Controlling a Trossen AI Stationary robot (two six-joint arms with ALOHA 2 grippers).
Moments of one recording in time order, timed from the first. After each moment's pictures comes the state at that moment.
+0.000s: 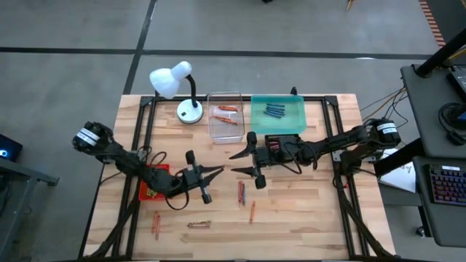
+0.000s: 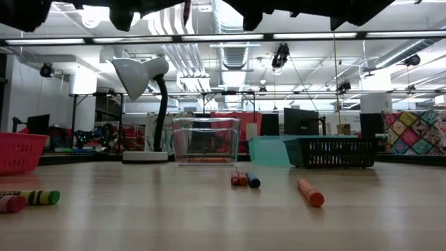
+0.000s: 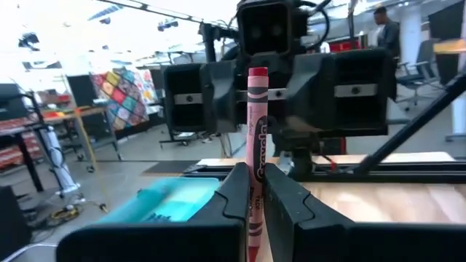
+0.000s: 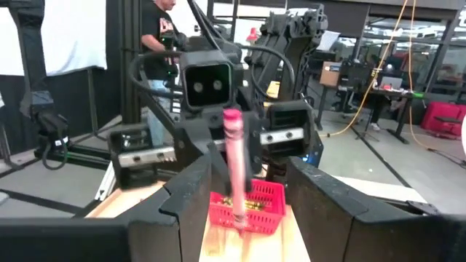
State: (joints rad) left arm -0.51 1.51 0.58 1.15 -0.87 0.30; right arm 0.09 1.56 0.86 0.78 -0.11 -0.11
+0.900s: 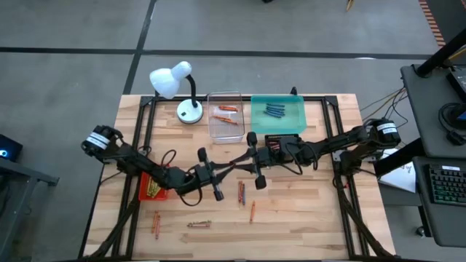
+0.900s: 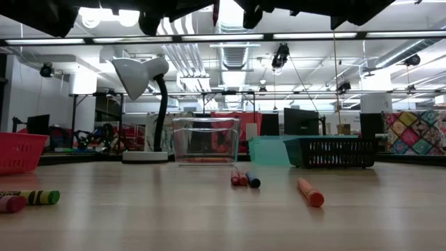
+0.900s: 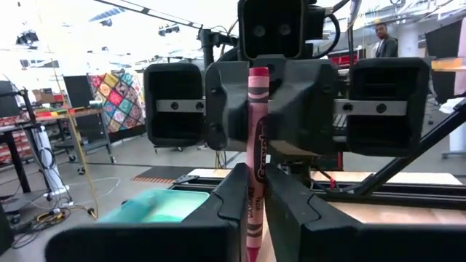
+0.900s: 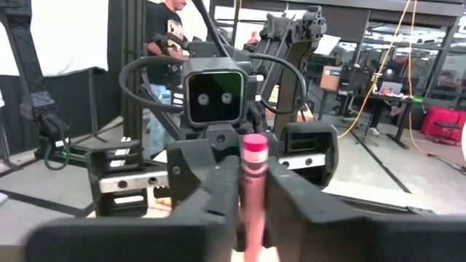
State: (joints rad) left arm -0.42 1.64 0.69 1.20 -0.77 0.26; right arm 0.09 1.56 0.86 0.79 -0.11 -0.12
